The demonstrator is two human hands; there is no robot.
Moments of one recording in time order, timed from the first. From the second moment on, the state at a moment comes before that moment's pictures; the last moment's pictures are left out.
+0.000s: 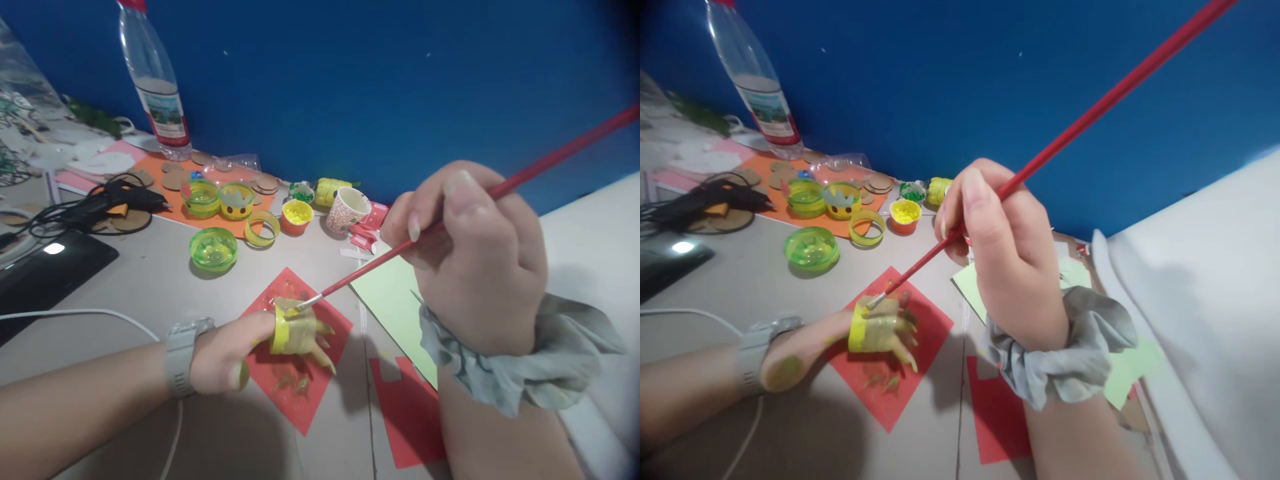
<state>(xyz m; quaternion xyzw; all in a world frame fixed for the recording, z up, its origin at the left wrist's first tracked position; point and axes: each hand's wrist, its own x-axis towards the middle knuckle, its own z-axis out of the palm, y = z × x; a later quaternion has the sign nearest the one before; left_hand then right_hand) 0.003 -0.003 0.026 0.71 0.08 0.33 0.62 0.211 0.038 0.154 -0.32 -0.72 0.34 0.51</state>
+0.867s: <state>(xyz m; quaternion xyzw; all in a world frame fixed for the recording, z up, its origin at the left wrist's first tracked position) 0.006 -0.008 -0.001 0.47 0.05 0.34 0.81 0.216 0.029 0.157 -0.33 -0.81 0.29 0.38</state>
